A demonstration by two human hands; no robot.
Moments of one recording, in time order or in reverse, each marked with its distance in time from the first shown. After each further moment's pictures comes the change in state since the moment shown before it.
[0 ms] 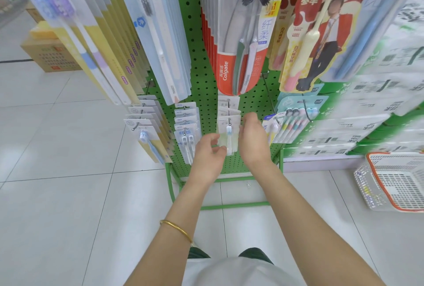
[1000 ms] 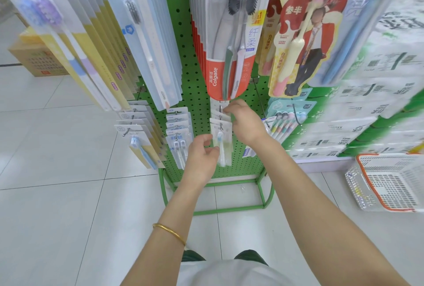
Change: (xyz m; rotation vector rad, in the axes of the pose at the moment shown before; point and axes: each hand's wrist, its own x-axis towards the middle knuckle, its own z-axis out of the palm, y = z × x) left_hand 0.006 0.004 0.003 -0.026 0.004 0.015; right_hand 0.047 -0.005 -0.026 -0.192 -0.213 -0.280
